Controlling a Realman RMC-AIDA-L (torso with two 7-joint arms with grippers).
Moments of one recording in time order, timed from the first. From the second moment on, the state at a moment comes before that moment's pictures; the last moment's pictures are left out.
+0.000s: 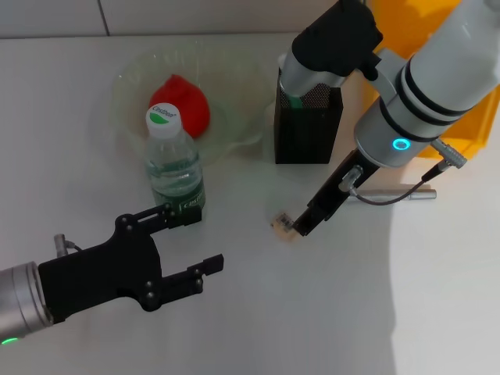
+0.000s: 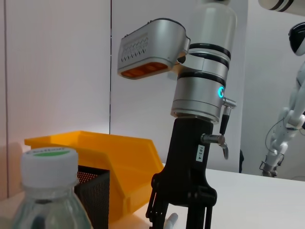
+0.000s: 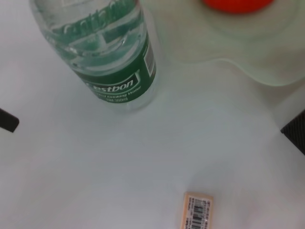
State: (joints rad) left arm -0.20 -2.00 1.47 0.52 1.16 1.51 -0.80; right arm 0.83 2.09 -1.62 -1.11 -2.50 -1.46 2.73
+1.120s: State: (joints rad) left arm -0.20 -2.02 1.46 0.51 1.18 1.50 -0.80; right arm 0.84 2.09 -1.75 -1.02 -2.45 -1.30 2.74
